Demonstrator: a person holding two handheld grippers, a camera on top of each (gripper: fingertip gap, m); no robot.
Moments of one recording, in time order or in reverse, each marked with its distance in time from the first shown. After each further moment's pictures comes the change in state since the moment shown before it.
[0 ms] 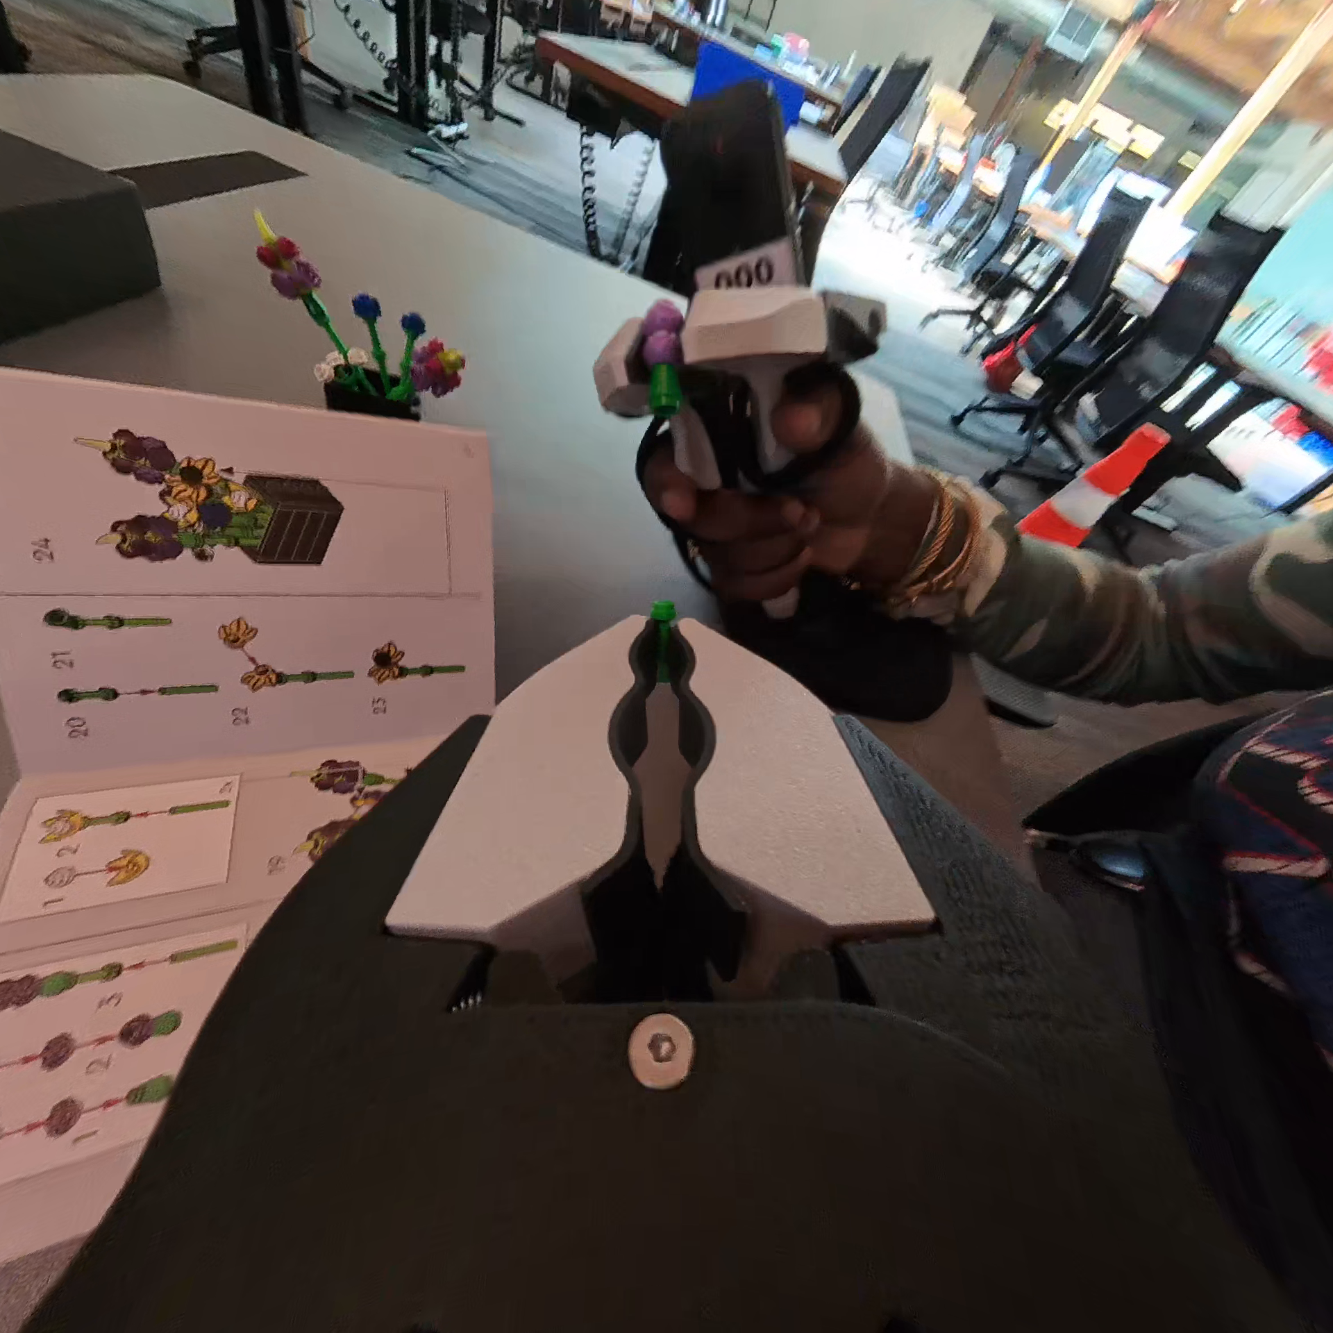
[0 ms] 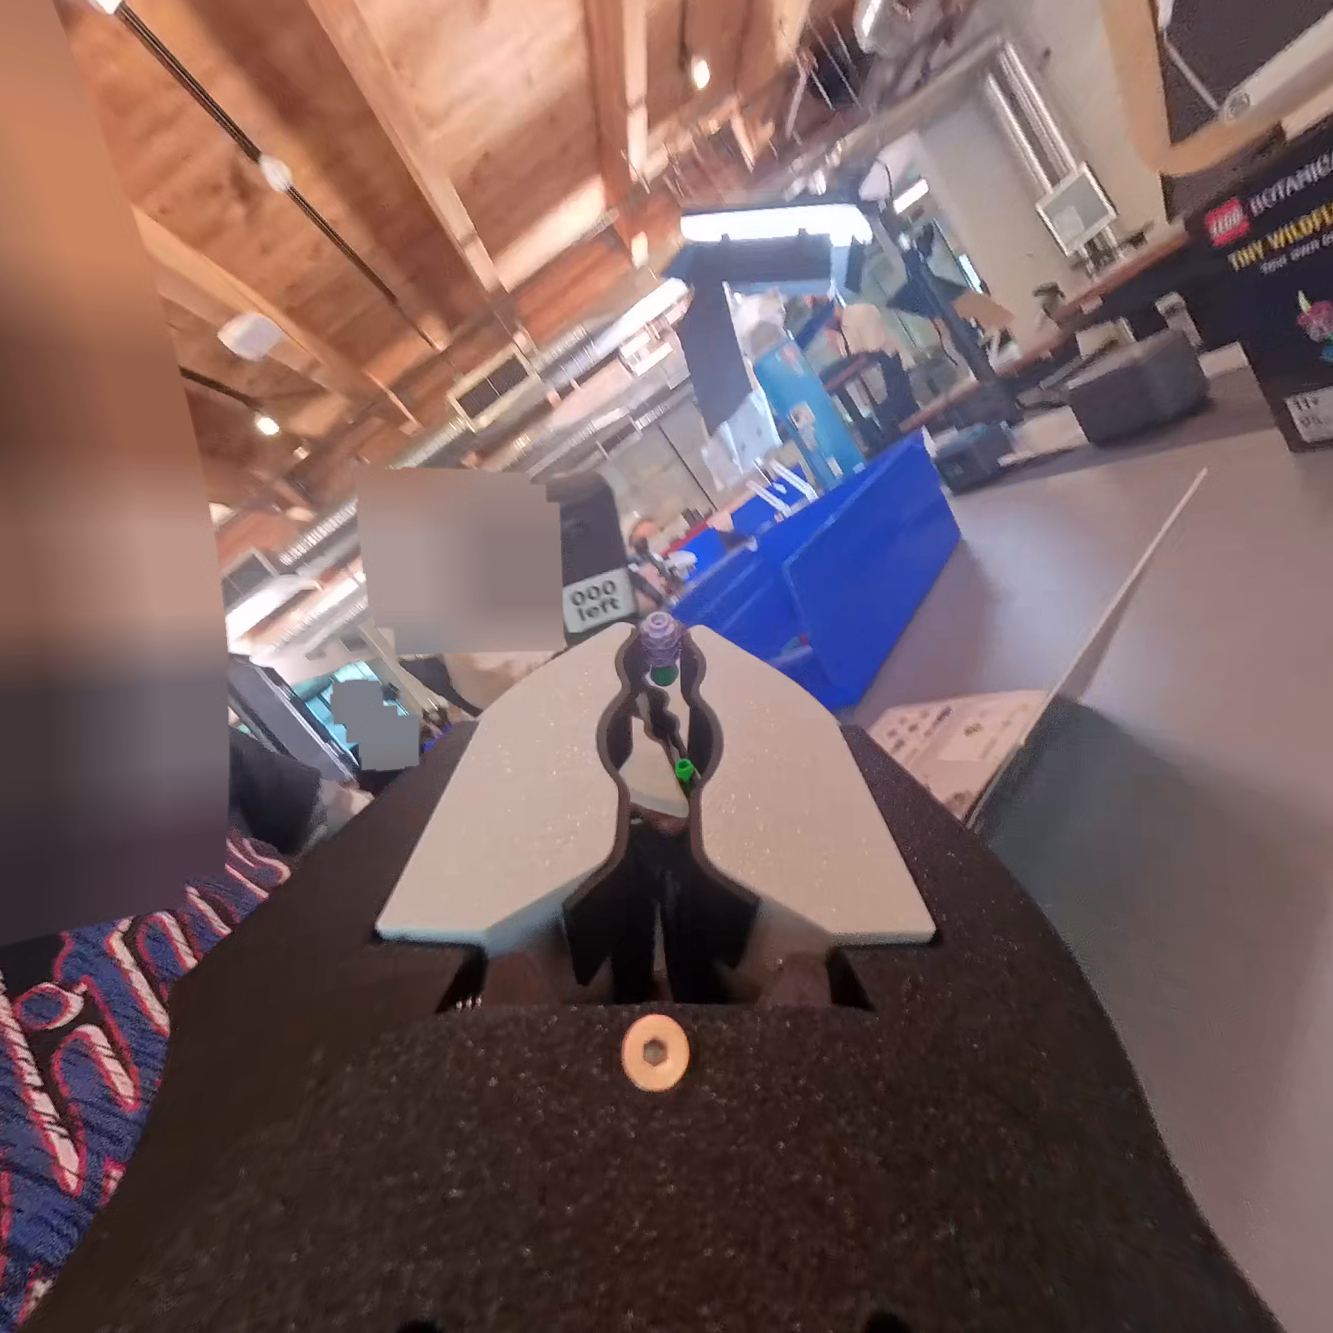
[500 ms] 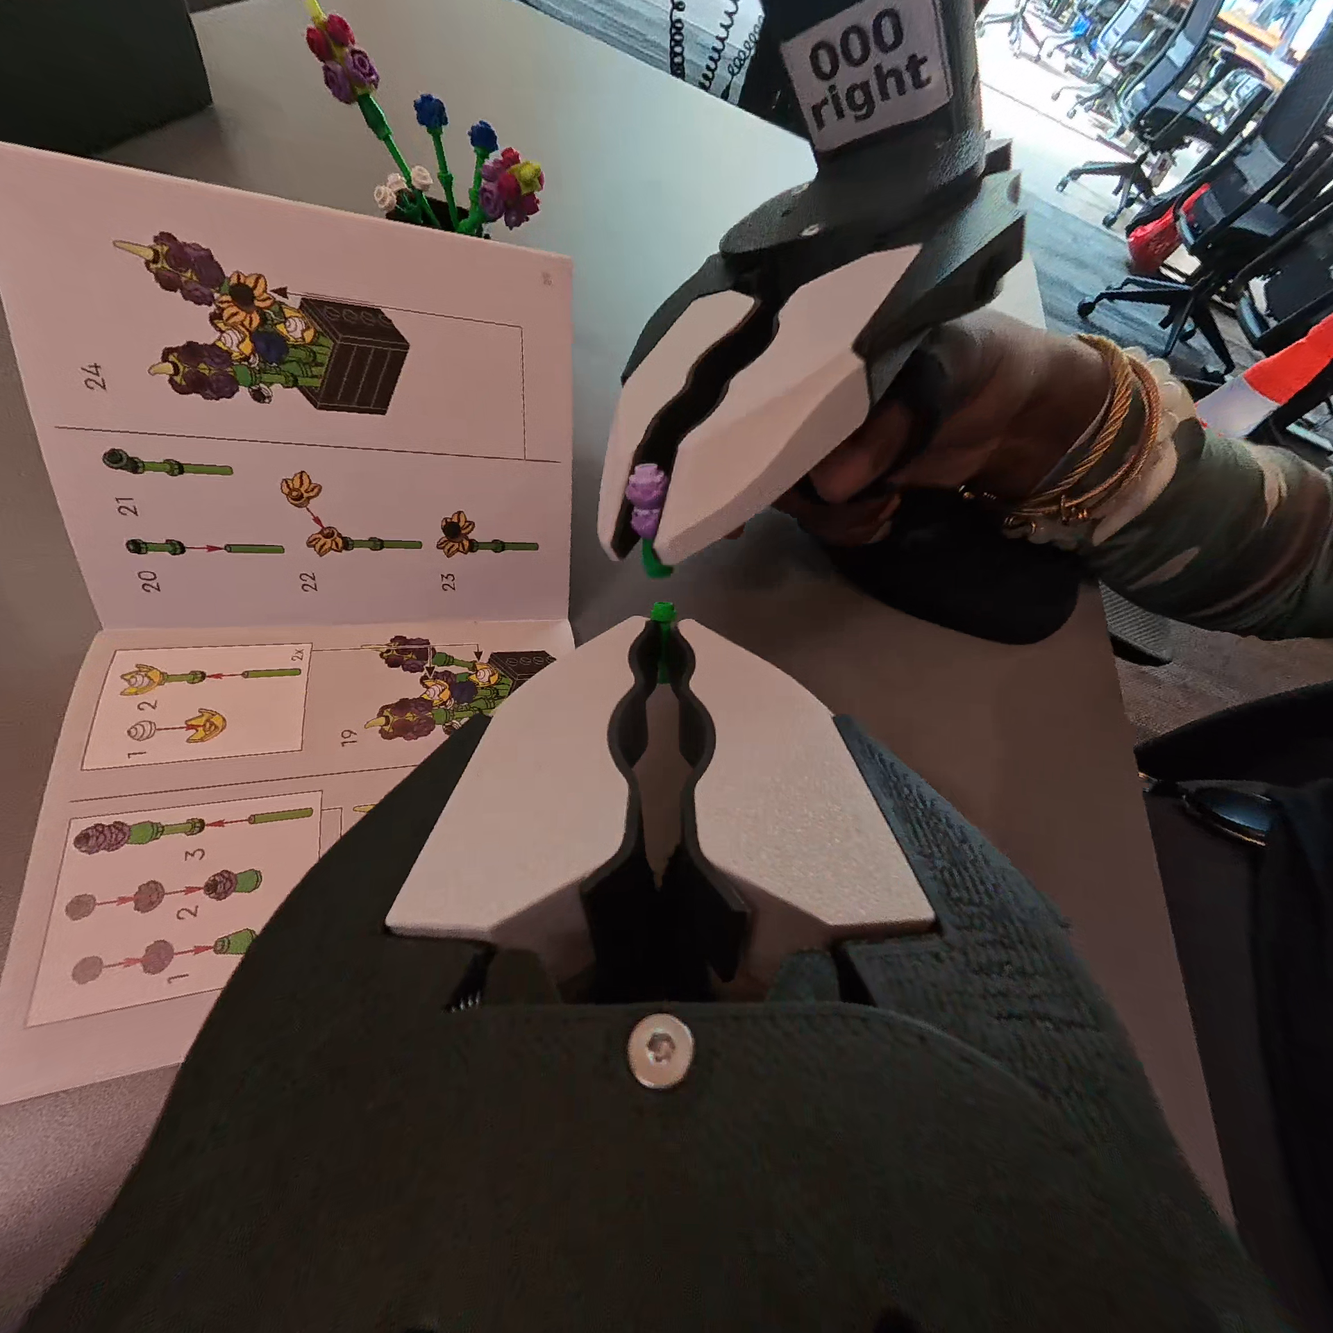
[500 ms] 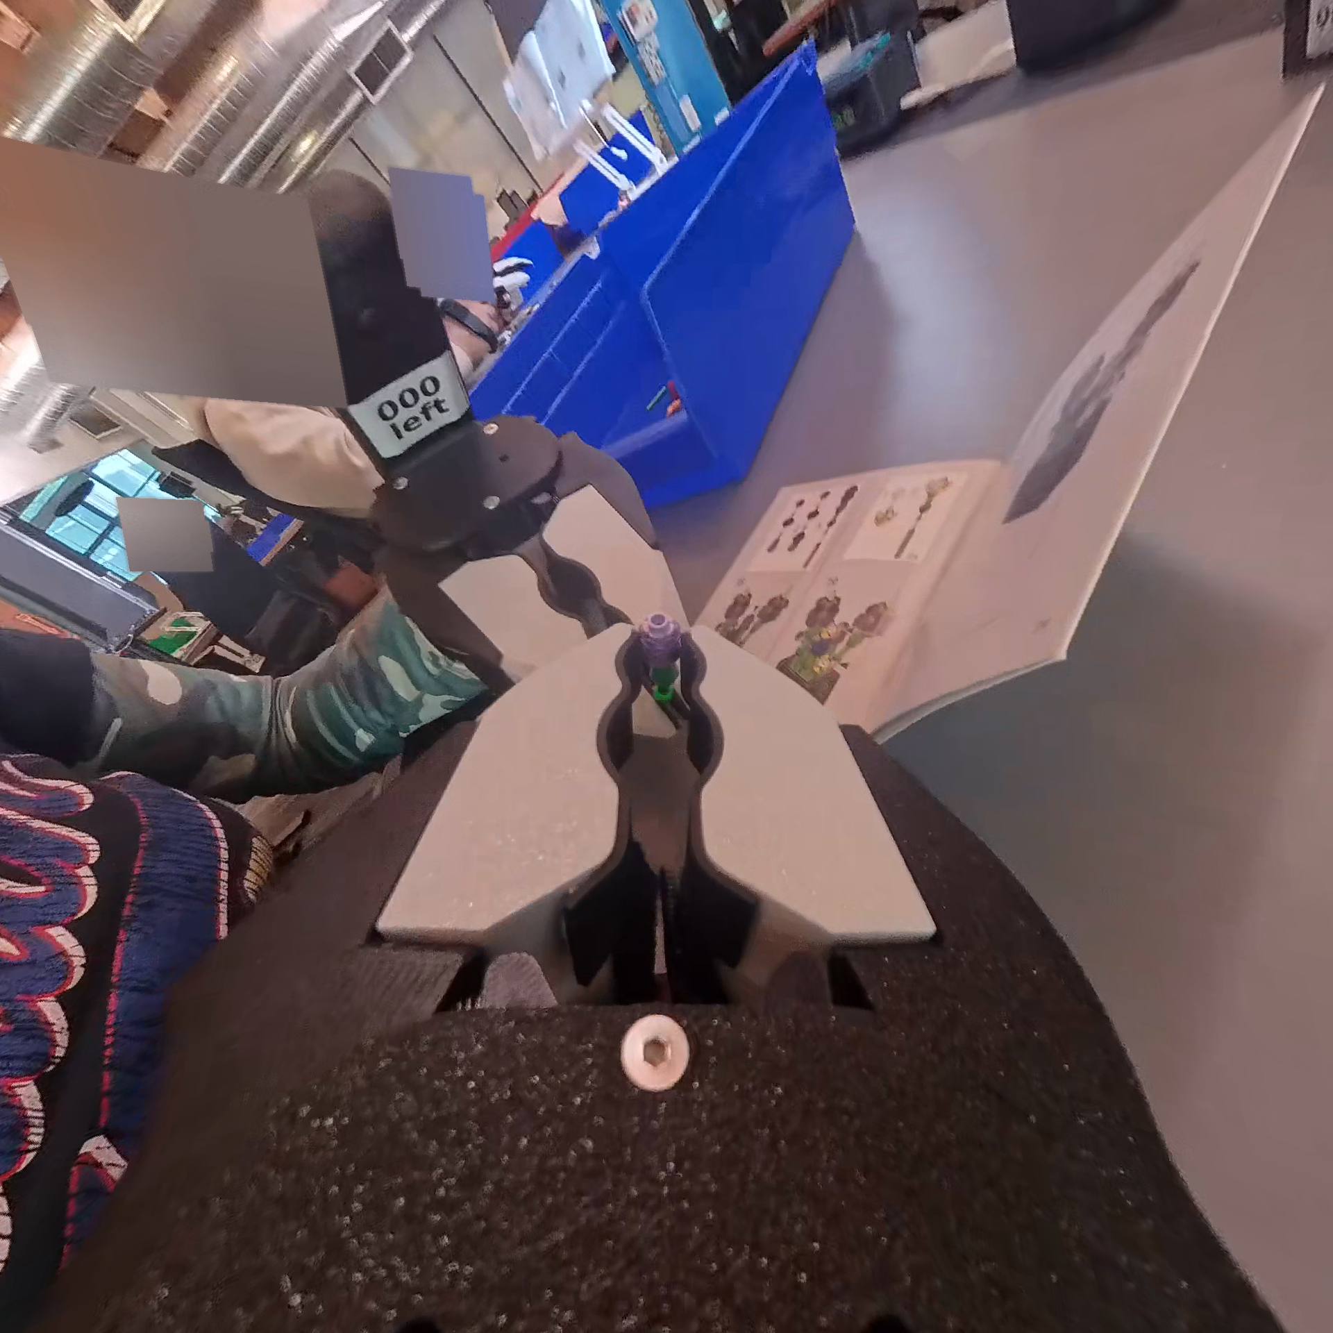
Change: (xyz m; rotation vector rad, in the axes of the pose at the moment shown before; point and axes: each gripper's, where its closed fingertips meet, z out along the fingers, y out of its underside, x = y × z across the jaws) left arm -0.027 0.038 -0.003 -0.166 -0.131 0.022; right arm 0.039 0.067 0.015 -0.427 0.253 -0.003
